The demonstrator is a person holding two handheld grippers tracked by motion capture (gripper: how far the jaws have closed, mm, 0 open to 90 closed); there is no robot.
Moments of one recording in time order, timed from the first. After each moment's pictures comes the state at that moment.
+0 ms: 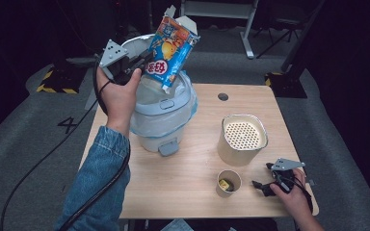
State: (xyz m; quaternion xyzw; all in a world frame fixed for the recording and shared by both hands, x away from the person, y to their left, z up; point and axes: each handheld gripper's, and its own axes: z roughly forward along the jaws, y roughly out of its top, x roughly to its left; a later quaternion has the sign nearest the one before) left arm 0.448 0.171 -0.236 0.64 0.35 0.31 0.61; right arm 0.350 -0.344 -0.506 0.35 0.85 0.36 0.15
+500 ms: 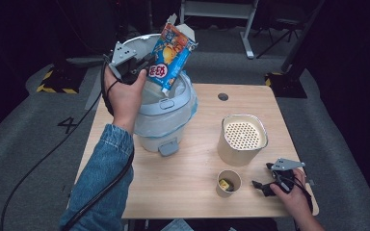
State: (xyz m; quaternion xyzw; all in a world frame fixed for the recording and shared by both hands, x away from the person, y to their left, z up) left arm 0.461 0.161 -0.247 0.66 0.37 0.32 0.57; right arm 0.350 -0.344 -0.506 0.35 0.85 0.36 0.15
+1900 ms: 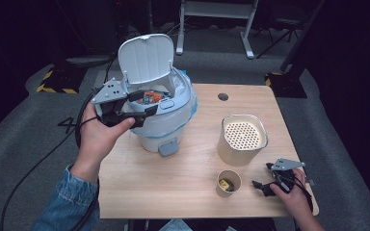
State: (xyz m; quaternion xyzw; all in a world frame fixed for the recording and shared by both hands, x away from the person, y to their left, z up) left arm 0.366 0.187 -0.269 0.77 0.29 0.21 0.53; right arm 0.350 -0.344 -0.506 0.35 0.85 0.36 0.15
